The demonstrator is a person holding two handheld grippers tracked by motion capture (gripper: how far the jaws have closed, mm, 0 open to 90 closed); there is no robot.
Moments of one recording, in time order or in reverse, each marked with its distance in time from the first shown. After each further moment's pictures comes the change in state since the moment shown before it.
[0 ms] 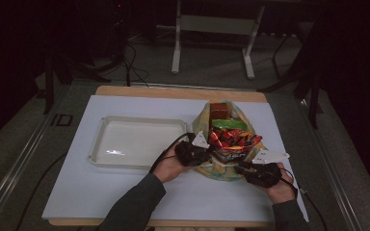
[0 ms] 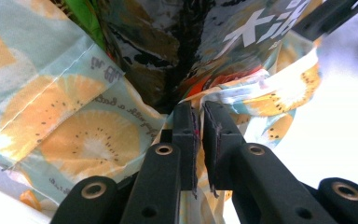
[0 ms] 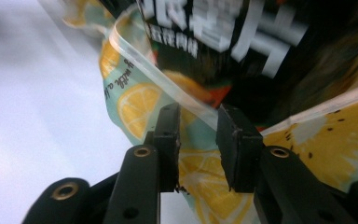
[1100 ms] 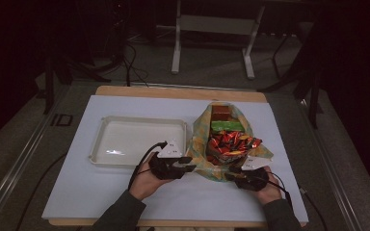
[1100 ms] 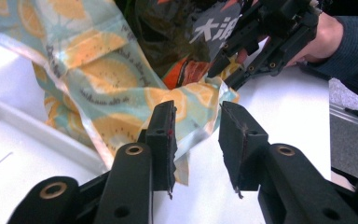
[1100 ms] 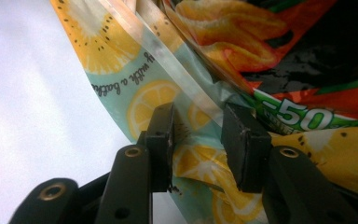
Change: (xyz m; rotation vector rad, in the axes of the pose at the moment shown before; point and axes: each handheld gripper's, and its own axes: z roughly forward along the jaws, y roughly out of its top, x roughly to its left) left arm -0.019 -0.051 -0.066 -0.194 -0.020 -0.096; right arm -0.002 -0.031 0.047 0.002 0.090 -0.045
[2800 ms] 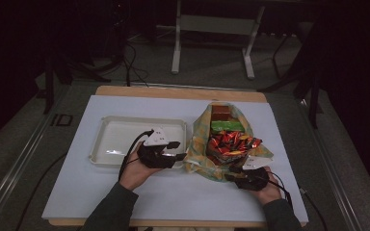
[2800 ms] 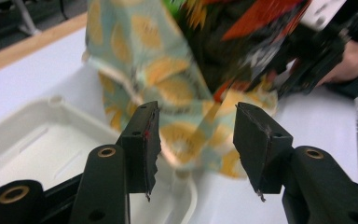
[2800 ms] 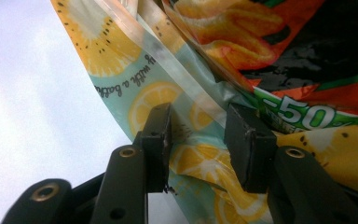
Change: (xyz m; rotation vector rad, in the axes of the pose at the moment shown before) left arm 0.027 0.014 -0.027 -0.052 0.068 0.001; right arm -0.003 -0.002 0.000 -0.012 0.028 0.016
